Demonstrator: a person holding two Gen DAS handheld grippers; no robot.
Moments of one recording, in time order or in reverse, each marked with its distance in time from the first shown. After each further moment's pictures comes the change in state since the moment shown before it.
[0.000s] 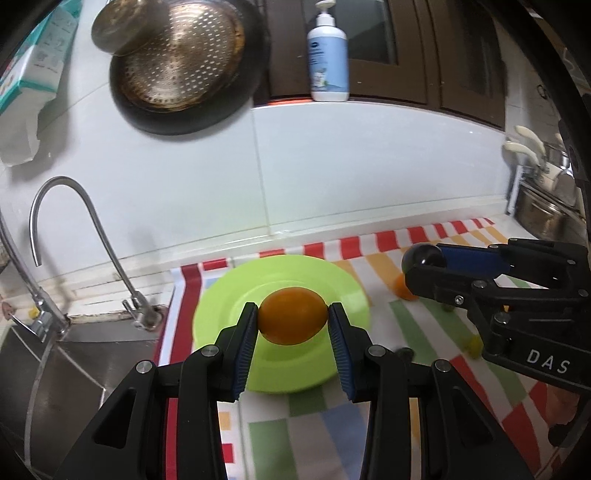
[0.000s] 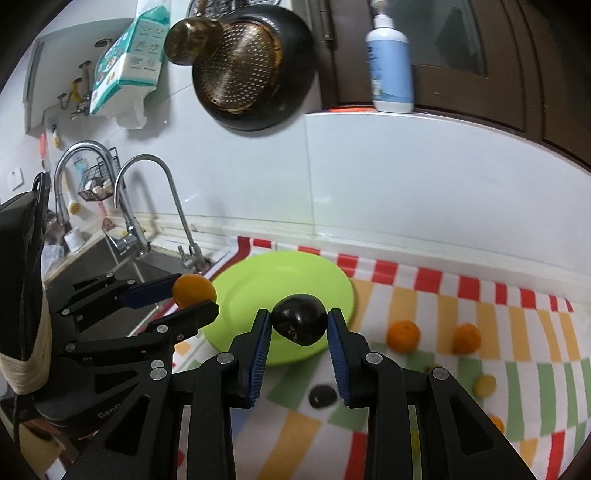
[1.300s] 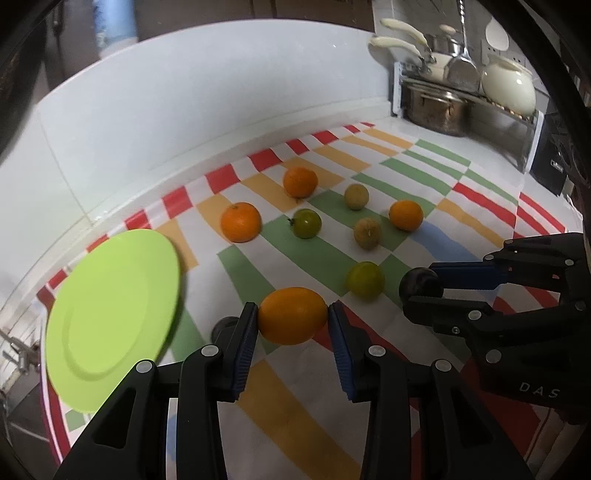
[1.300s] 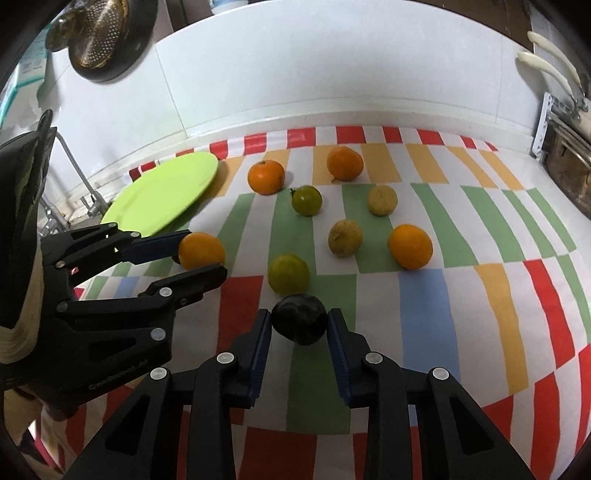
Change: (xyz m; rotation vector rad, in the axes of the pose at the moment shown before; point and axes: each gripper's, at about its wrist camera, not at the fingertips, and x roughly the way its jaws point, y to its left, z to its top) left arm 0.050 -0.131 -0.037 0.329 0.172 -0.360; right arm -0.025 -0.083 -0.122 0.293 0.236 -0.246
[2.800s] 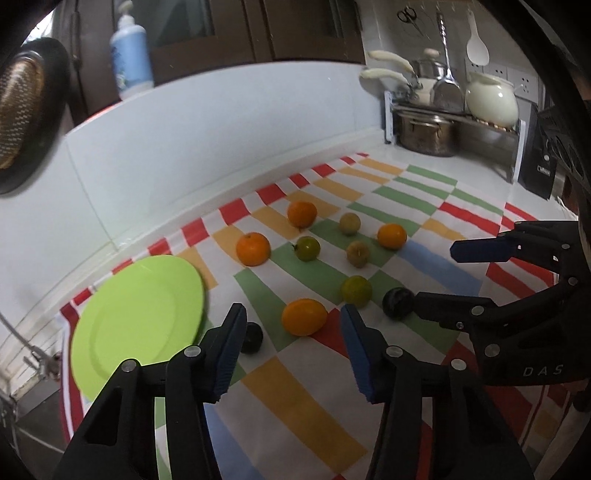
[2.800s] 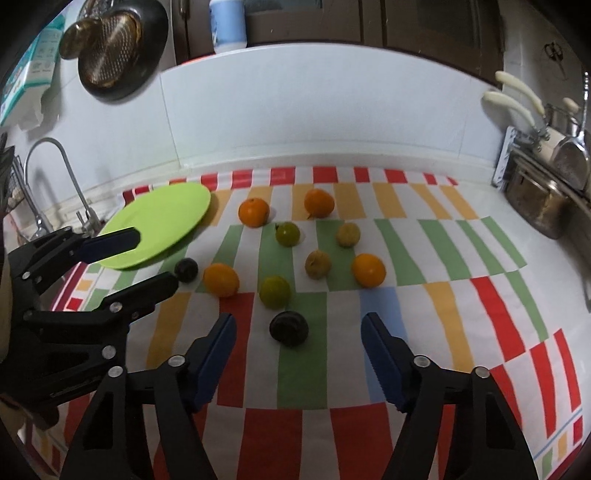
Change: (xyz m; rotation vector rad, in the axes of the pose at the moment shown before) left arm -0.035 -0.007 -0.009 0.046 -0.119 0.024; right arm -0.040 0.007 -0.008 -0.005 -0.093 -0.120
